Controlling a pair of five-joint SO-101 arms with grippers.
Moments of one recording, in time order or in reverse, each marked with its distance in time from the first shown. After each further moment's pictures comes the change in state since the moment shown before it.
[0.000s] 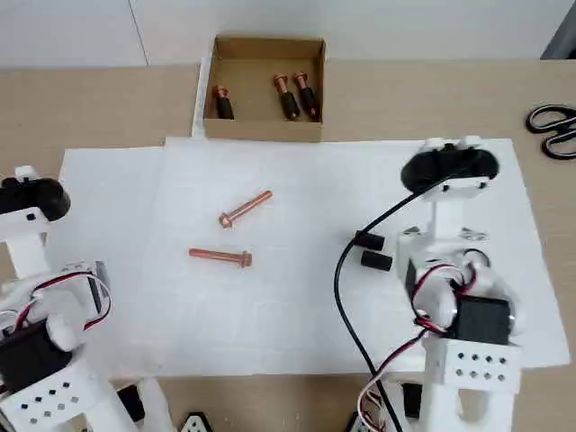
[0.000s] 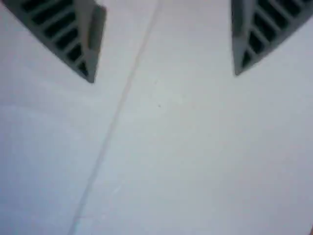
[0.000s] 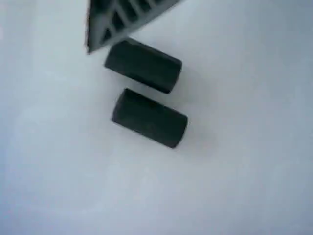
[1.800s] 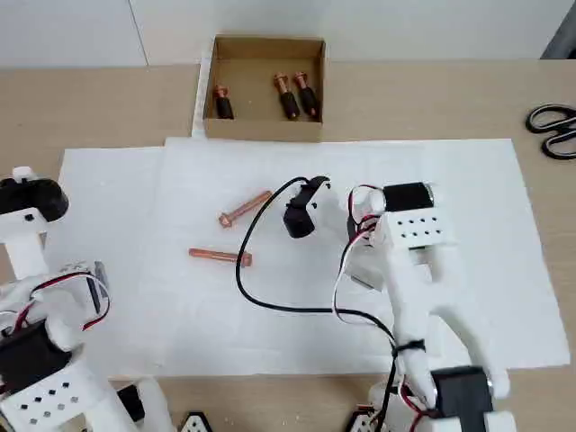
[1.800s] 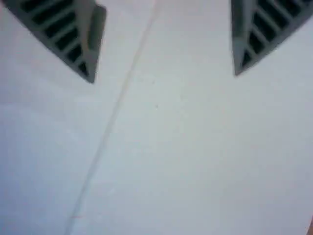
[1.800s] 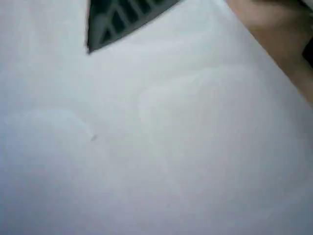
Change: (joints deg) left arm -0.4 0.0 0.0 0.0 0.0; right arm -15.7 45.5 -18.8 14.5 41.9
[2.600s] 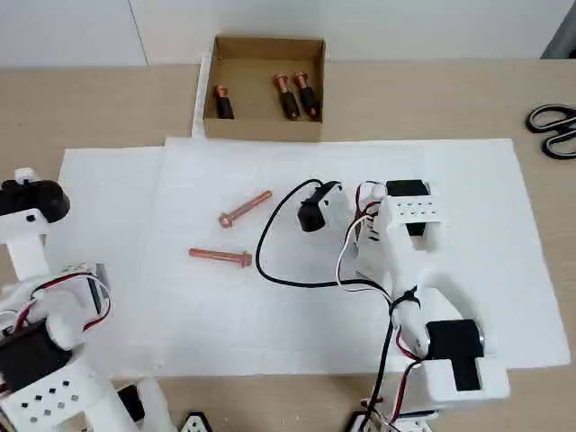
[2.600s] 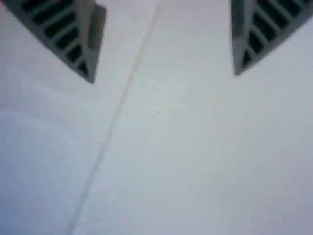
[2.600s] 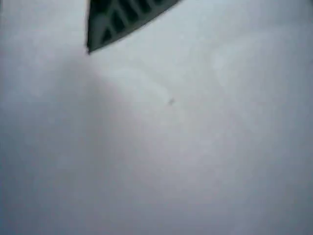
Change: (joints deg) left arm 0.0 0.0 0.9 0.0 0.0; right arm 4.6 13.2 -0.1 -8.5 0.0
